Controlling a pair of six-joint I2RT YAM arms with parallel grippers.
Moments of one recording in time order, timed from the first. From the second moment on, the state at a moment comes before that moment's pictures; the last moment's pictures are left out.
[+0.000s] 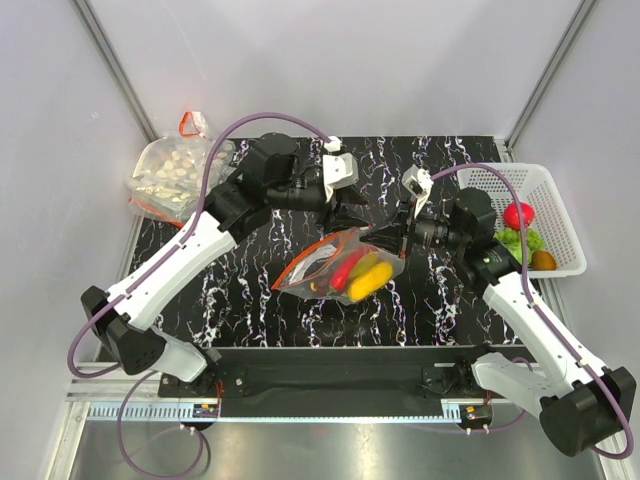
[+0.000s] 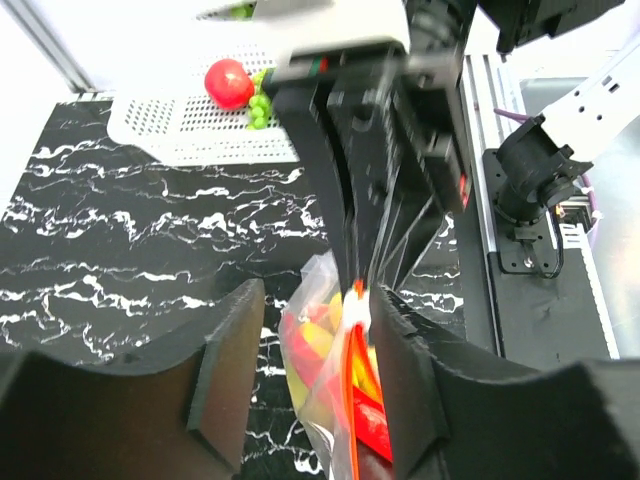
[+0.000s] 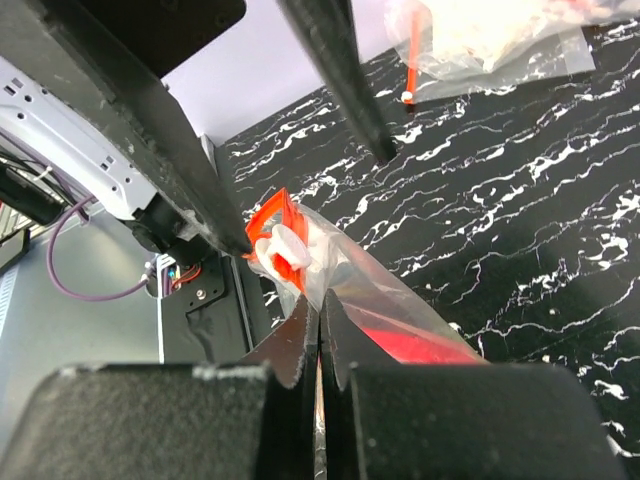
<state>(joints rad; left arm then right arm) -0.74 1.44 1.57 -0.43 0.76 0.29 0.40 1.00 0.88 0.02 -0.88 0.25</state>
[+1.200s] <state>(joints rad) -0.77 1.50 1.60 -0.49 0.72 0.31 0.41 0.98 0.88 -0.03 -0.79 0.22</state>
